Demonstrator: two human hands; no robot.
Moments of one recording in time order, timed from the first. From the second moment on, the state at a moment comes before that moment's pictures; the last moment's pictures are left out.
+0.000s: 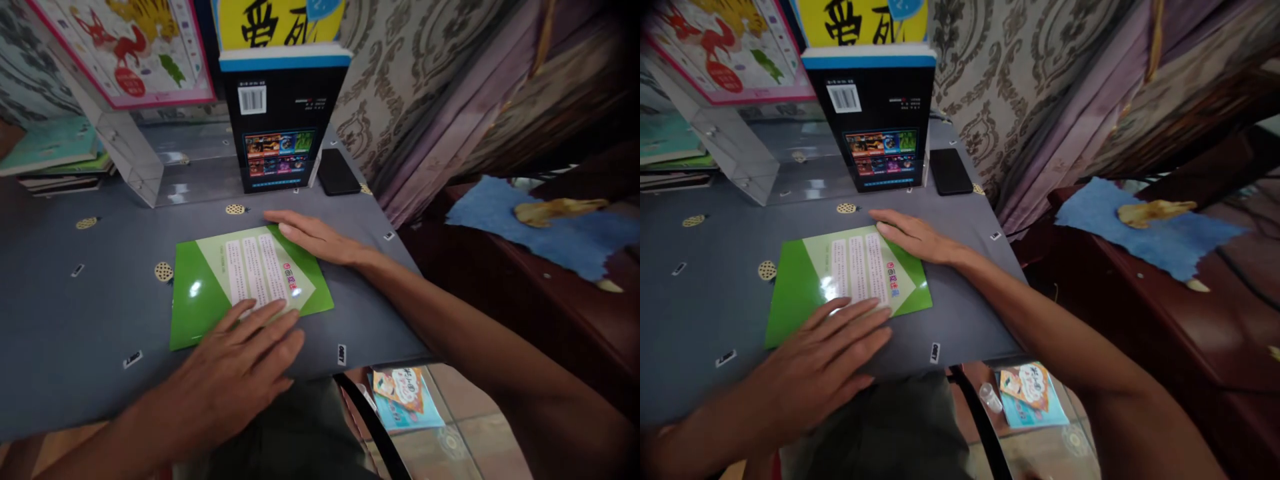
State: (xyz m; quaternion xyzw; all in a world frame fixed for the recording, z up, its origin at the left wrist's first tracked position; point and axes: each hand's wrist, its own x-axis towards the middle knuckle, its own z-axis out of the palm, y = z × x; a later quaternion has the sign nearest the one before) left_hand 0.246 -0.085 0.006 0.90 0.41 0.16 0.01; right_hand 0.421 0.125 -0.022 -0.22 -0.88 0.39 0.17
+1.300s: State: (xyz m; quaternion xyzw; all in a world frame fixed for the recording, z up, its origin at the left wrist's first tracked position) left_hand 0.241 0.041 -0.019 0.87 0.48 0.08 -0.14; right_hand 0.415 0.119 -0.033 -0.24 -0.89 0.31 0.25
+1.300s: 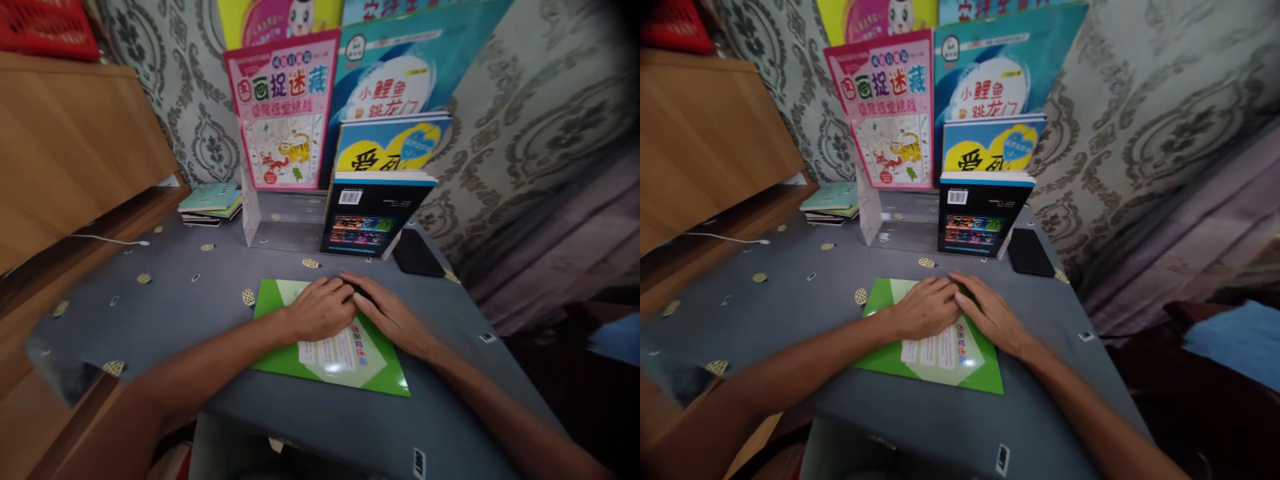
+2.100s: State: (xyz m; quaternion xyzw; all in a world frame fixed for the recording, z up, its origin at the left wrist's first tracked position) left_hand 0.229 0.040 -0.026 0.86 0.48 0.11 -0.11; right_hand 0.415 0.125 -0.054 -0.24 -0.92 0.23 0.22
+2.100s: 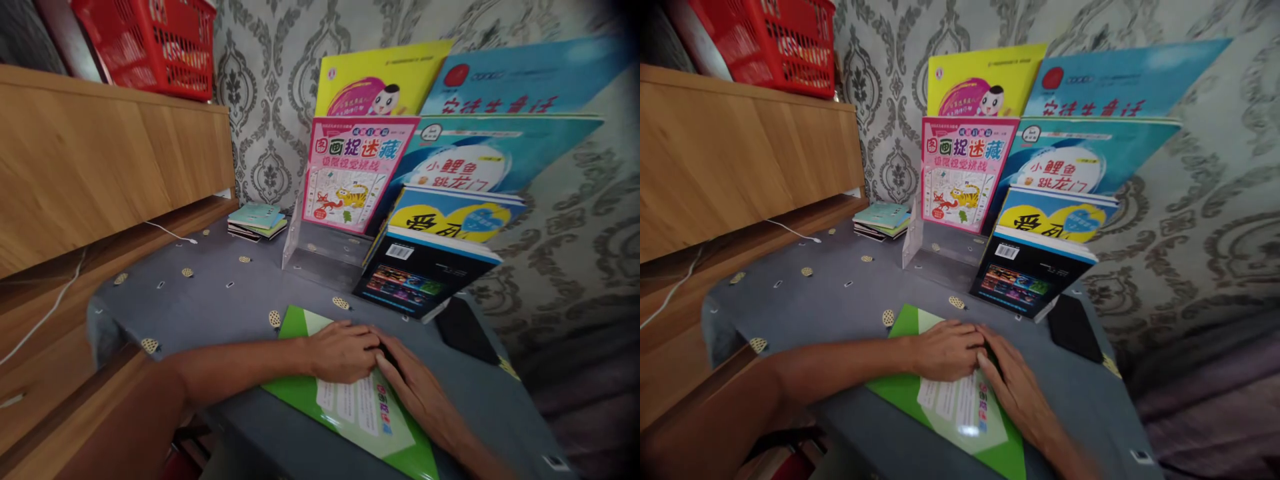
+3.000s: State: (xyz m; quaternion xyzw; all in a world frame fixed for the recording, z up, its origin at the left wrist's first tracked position) left_hand 0.240 0.028 -0.019 0.86 0.47 0.09 -0.15; right_hand 0.417 0.124 -0.045 -0.24 -0.91 0.26 0.23
